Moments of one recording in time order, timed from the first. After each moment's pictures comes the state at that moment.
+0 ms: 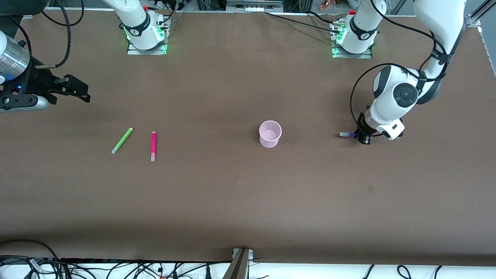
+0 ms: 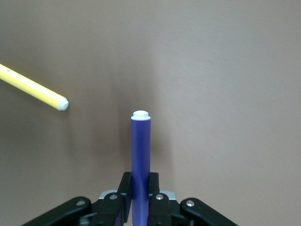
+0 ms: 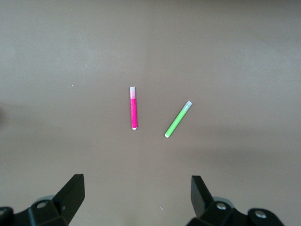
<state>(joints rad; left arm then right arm) 0.19 0.27 -0.35 -2.23 0.17 2.46 -1.77 0.09 0.05 -0.01 -1.57 0.02 1.60 0.02</state>
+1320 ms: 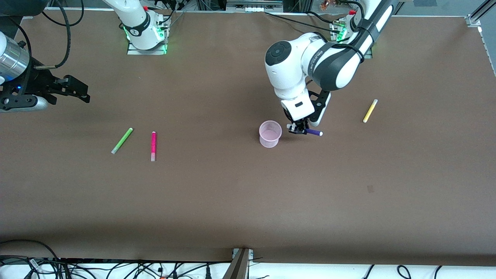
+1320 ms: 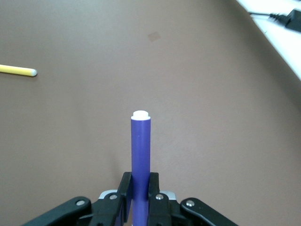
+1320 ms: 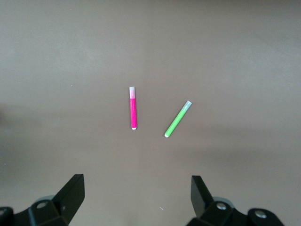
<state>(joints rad) -0.32 0.41 -0.42 -1.71 0.64 1.94 -2.15 0.09 0.05 -0.01 -1.57 0.03 1.60 0.02</state>
